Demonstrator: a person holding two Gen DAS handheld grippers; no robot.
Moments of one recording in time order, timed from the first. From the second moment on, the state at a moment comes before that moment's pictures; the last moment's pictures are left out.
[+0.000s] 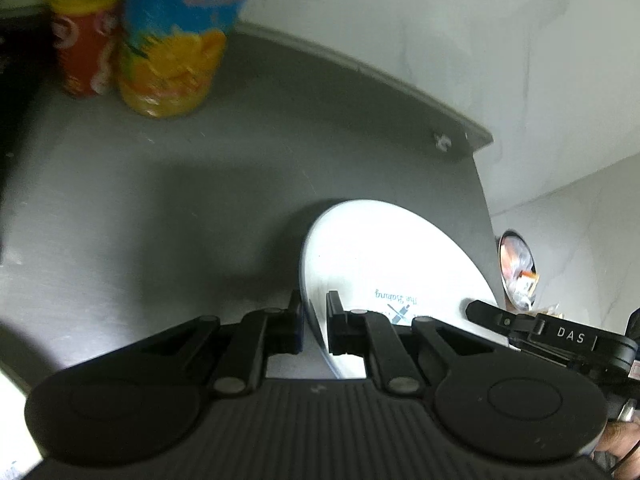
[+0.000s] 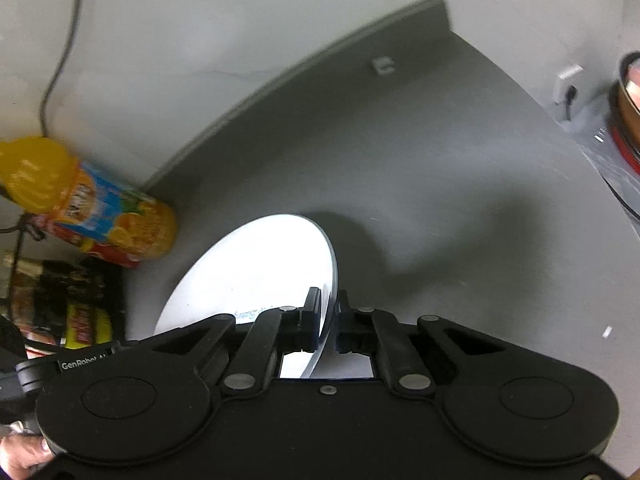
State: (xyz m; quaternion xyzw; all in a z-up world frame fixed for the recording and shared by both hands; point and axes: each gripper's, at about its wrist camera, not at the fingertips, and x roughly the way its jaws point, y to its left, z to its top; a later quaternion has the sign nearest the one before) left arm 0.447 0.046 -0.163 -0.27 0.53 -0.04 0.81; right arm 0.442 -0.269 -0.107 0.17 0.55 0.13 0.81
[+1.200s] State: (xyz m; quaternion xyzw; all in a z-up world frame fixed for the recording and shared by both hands) left arm 0.239 0.171 -0.106 -0.35 0.42 0.15 0.83; right arm 0.361 -0.103 -0.070 0.07 0.53 0.33 0.78
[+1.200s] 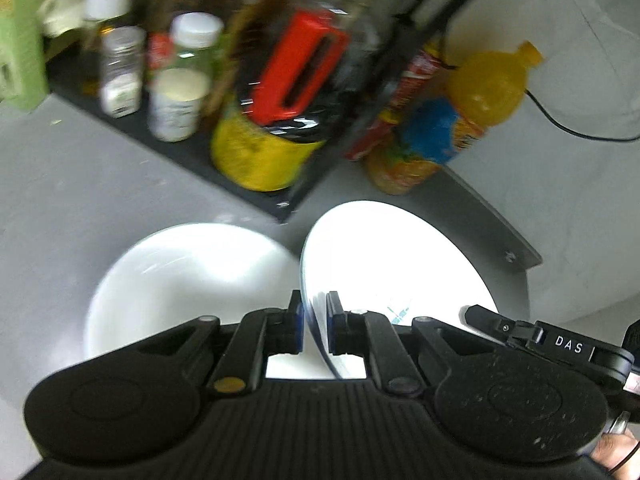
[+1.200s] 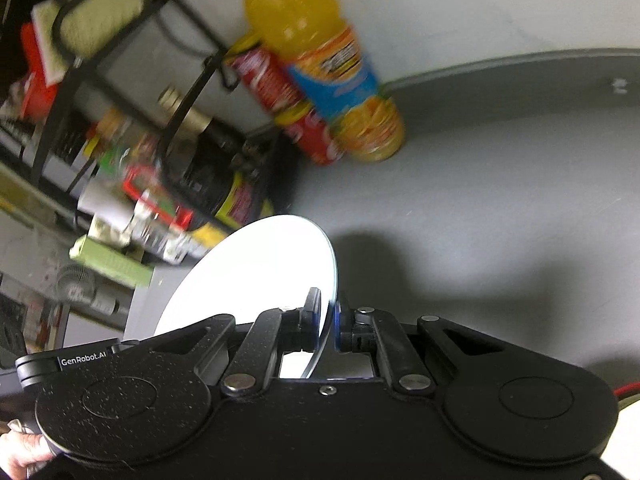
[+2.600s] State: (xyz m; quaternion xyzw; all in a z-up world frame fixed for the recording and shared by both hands) left arm 0.184 0.206 -0.180 -0.36 0.48 0.19 0.78; right arm 0.289 -0.056 -0.118 -0.02 0.56 0.33 0.76
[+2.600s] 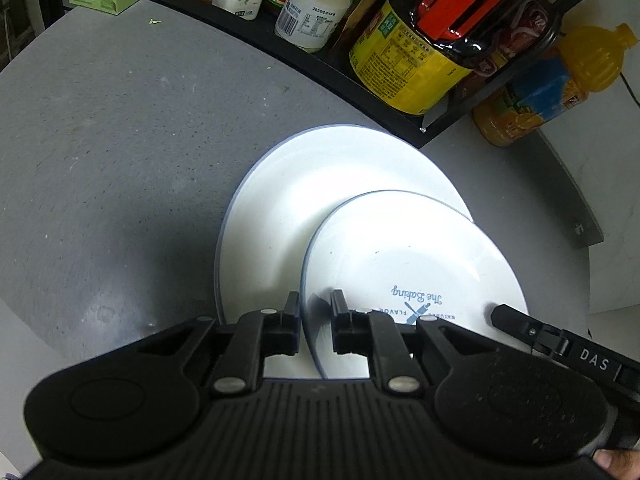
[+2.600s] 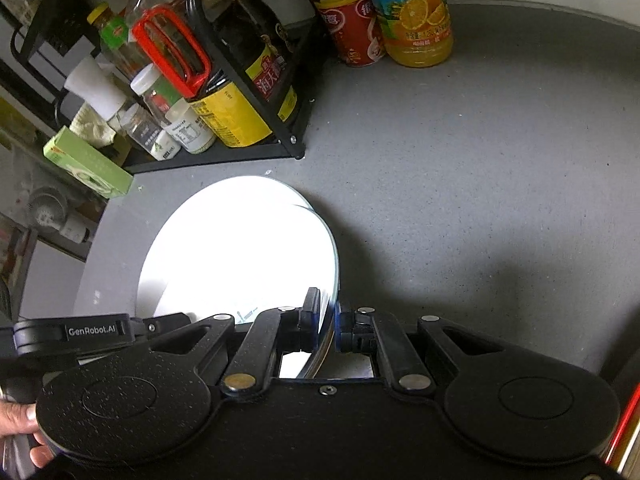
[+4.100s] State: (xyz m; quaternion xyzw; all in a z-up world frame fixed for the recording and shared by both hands) left arm 0.200 0.235 -0.177 -0.26 0.53 0.24 0.77; right arm 0.293 -0.041 -0.139 -0.03 0.57 0.31 0.76
